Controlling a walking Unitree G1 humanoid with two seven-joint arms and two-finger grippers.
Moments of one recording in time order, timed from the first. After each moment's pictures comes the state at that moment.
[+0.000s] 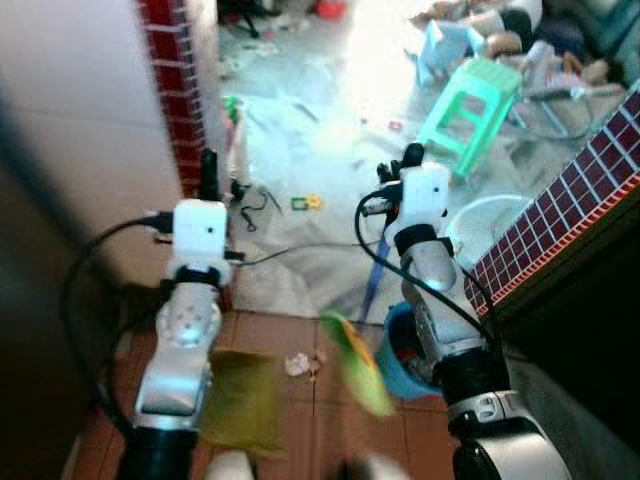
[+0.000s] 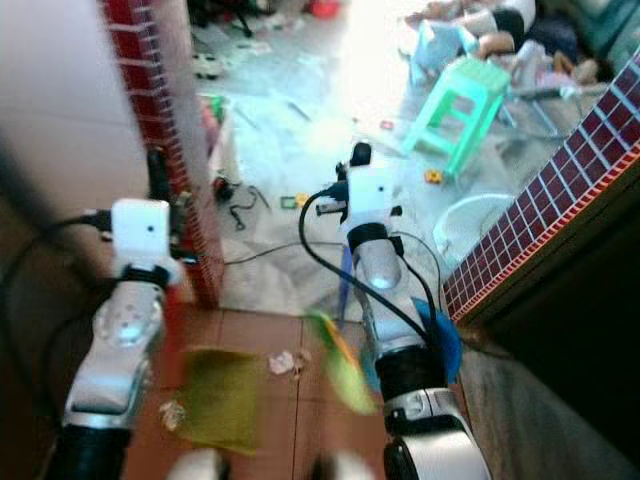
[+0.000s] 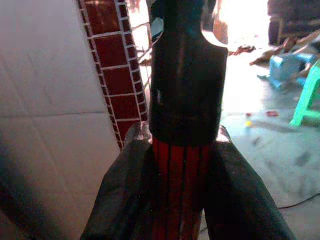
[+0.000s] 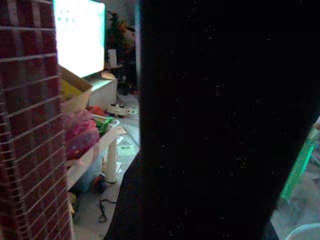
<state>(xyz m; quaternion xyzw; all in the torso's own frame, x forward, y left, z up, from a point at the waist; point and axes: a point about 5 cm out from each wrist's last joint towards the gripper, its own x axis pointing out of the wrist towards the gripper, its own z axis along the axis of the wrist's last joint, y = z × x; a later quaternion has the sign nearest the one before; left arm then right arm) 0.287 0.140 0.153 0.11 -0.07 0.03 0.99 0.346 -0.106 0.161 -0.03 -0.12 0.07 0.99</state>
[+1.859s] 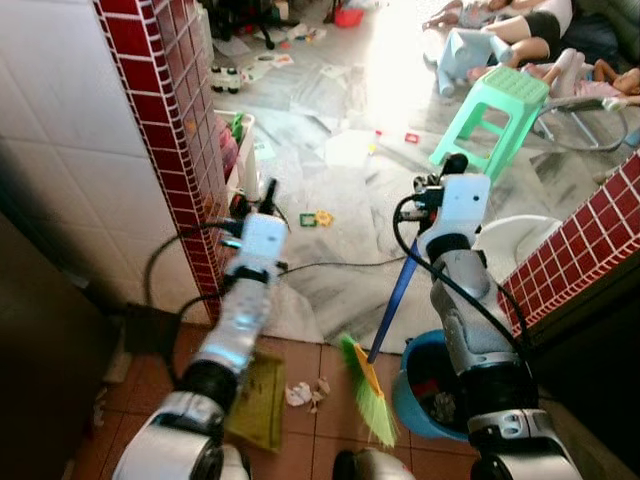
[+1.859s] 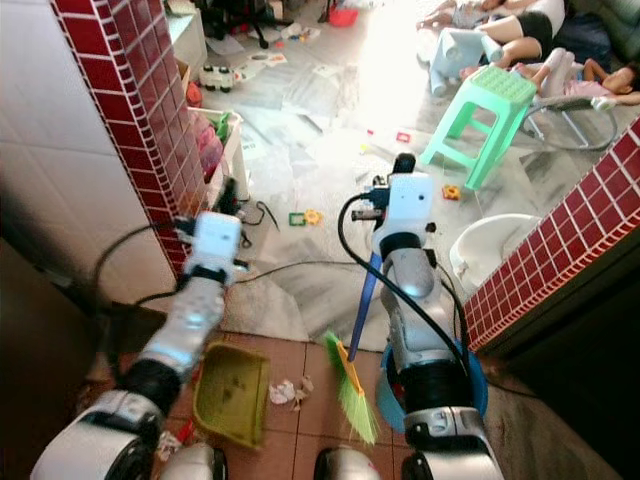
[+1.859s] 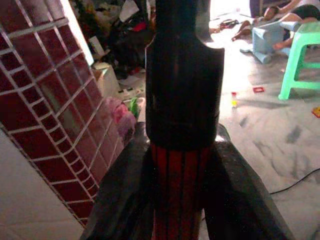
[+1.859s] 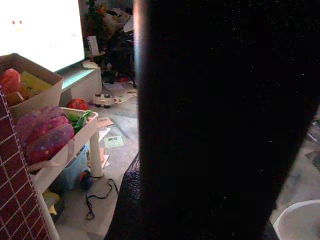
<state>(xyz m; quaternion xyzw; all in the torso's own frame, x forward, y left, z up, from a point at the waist) 0.337 0.089 0.088 0.16 -0.03 -0.03 0.99 0.337 -0.145 0.154 0.00 -0.07 0.02 1.00</state>
